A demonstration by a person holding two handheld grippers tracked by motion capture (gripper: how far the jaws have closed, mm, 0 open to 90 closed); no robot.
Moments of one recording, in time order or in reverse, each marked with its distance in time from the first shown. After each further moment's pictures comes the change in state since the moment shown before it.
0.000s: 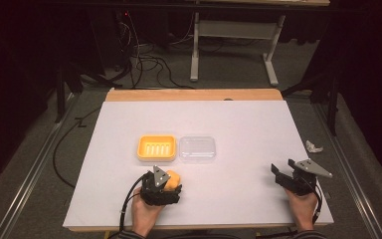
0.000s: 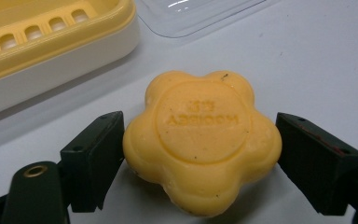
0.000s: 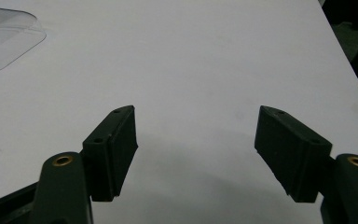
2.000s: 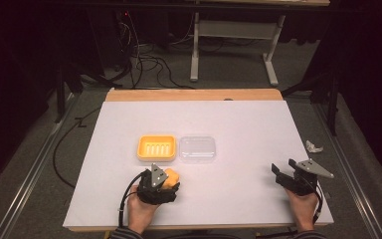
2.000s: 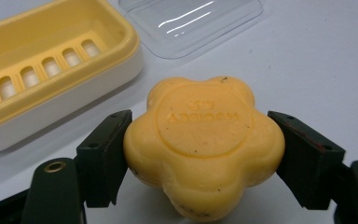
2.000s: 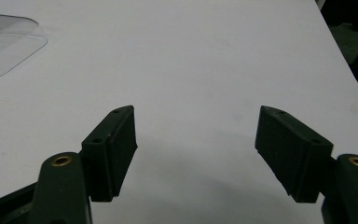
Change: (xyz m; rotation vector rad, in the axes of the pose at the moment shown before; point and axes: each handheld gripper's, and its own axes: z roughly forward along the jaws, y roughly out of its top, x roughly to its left) left arm 0.006 0.009 -0.016 -0.038 -0.019 0.066; right arm -0.002 0.000 -0.001 -0.012 0.005 0.011
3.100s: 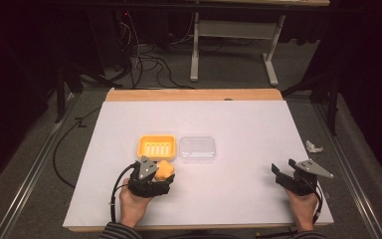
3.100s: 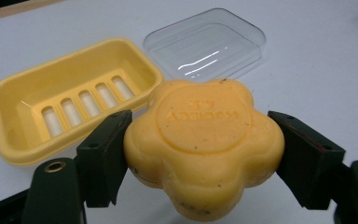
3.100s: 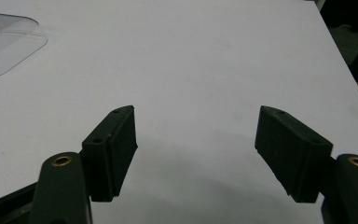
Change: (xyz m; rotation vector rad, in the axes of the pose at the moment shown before) left arm 0.024 0.019 -0.024 -0.079 -0.033 -0.048; right arm 0.001 0.000 0.000 -0.001 -0.003 -0.001
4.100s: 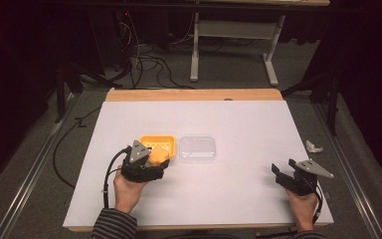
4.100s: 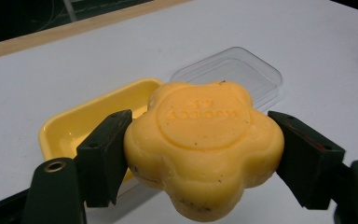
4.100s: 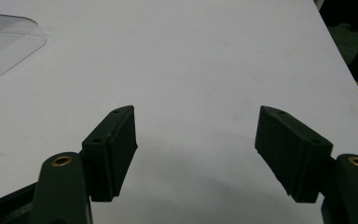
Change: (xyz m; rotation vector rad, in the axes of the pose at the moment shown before) left arm 0.029 0.030 -0.004 -0.045 0.001 -0.016; right arm 0.000 0.000 0.001 0.003 -0.002 -0.002
